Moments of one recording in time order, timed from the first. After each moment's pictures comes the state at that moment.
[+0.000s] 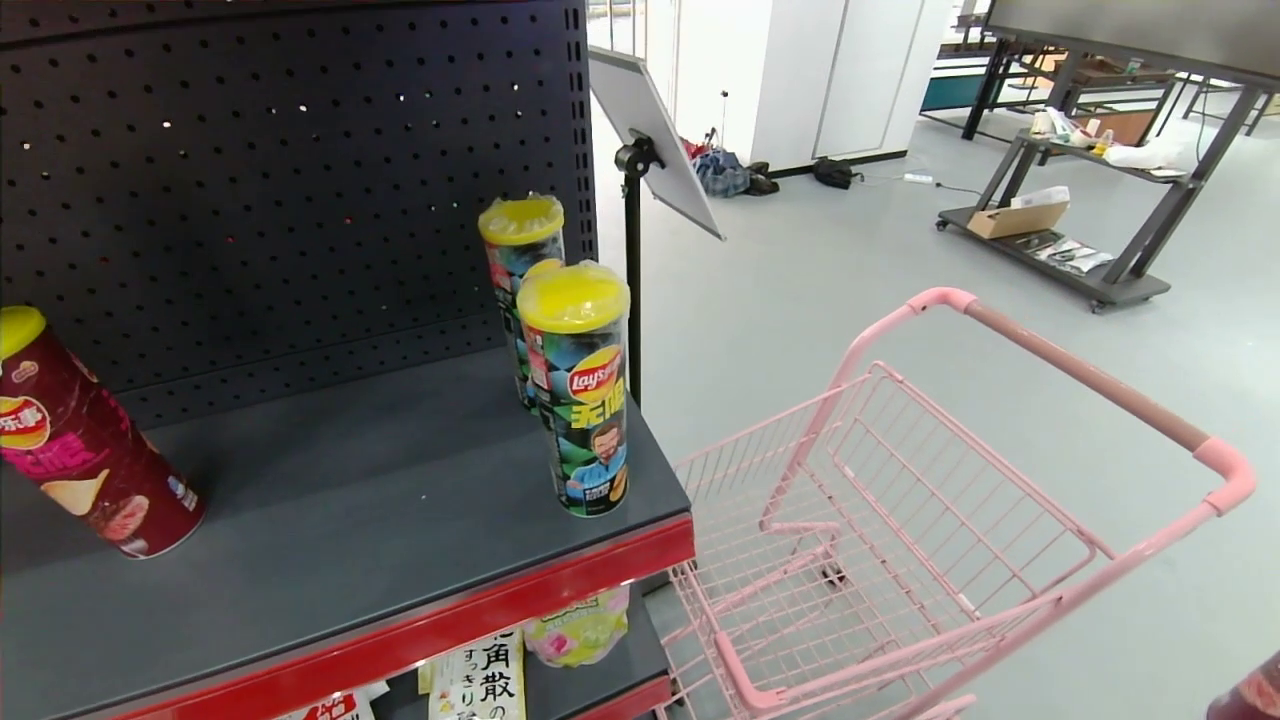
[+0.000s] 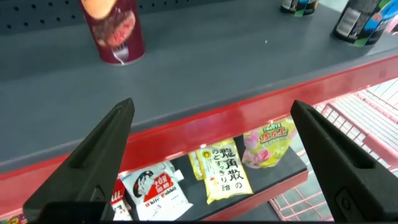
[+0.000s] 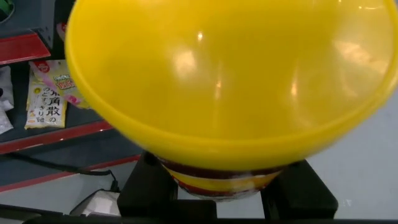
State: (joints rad) left arm 0.00 0.00 0.00 0.00 -0.04 0.00; right arm 0.17 0.57 -0.67 0.45 -0.07 -0.03
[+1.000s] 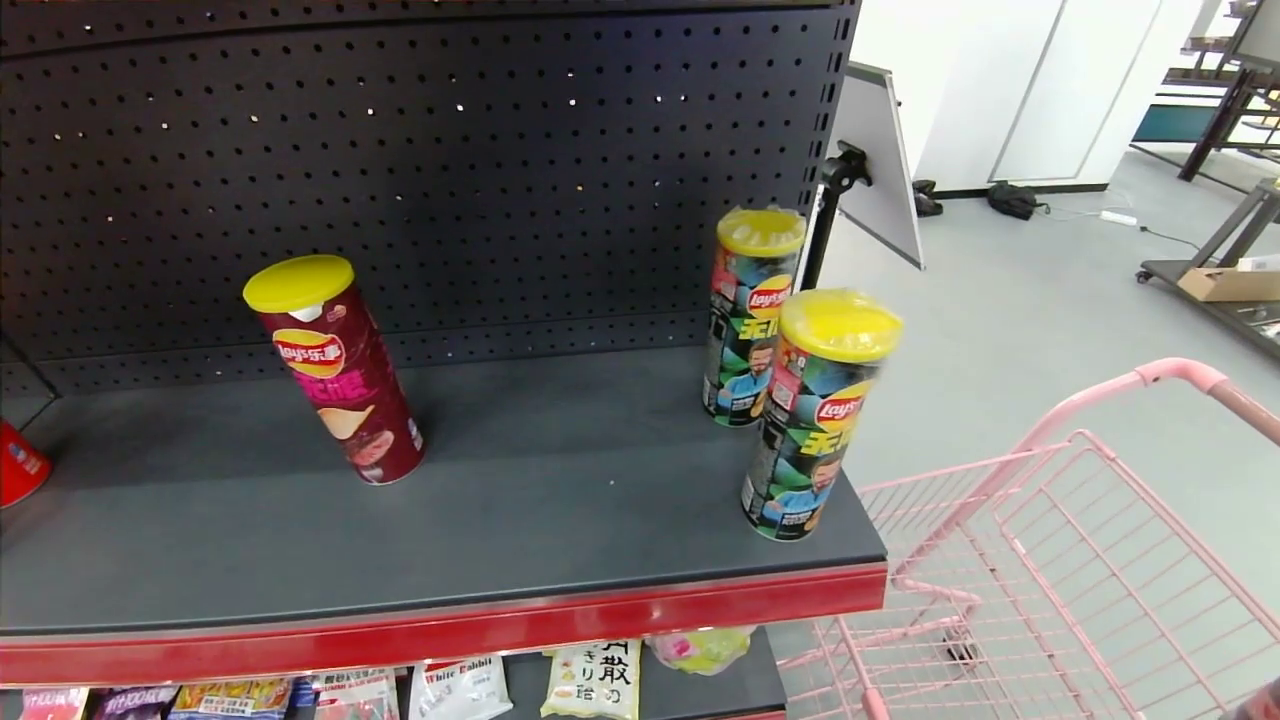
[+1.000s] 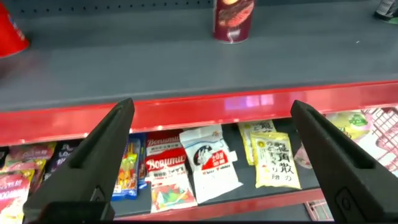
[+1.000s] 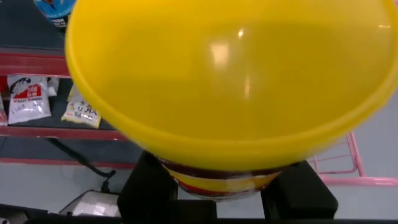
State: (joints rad) left arm 0.00 0.00 0.00 0.00 -0.04 0.00; right arm 0.16 0.49 -0.60 0.43 -0.07 -0.07
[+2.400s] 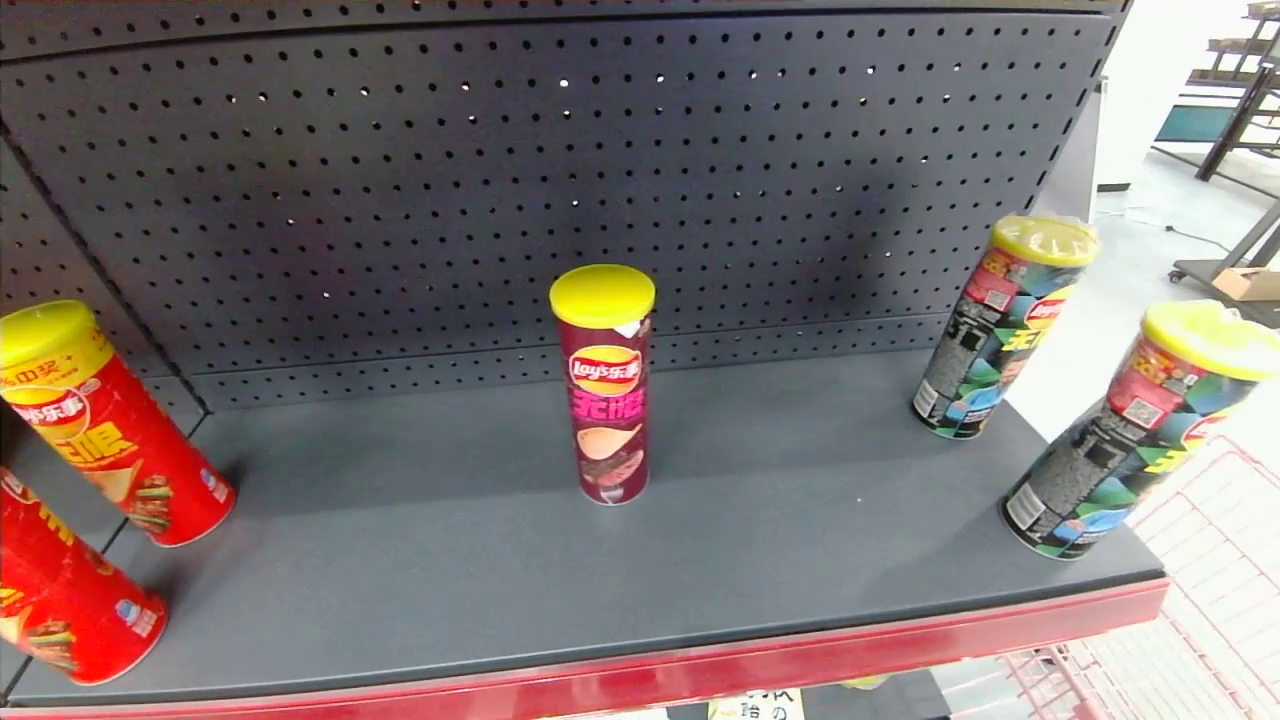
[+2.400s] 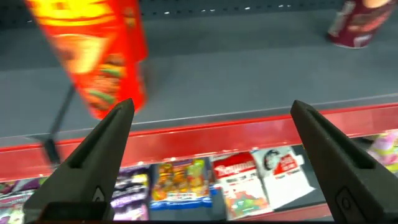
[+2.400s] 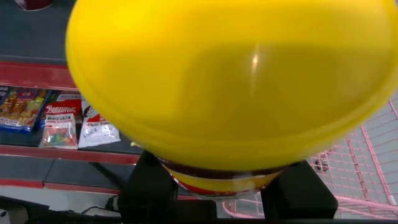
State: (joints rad) left arm 0.00 0.00 0.00 0.00 -0.04 0.00; right arm 0.21 0.22 -0.41 0.38 -0.06 -0.05
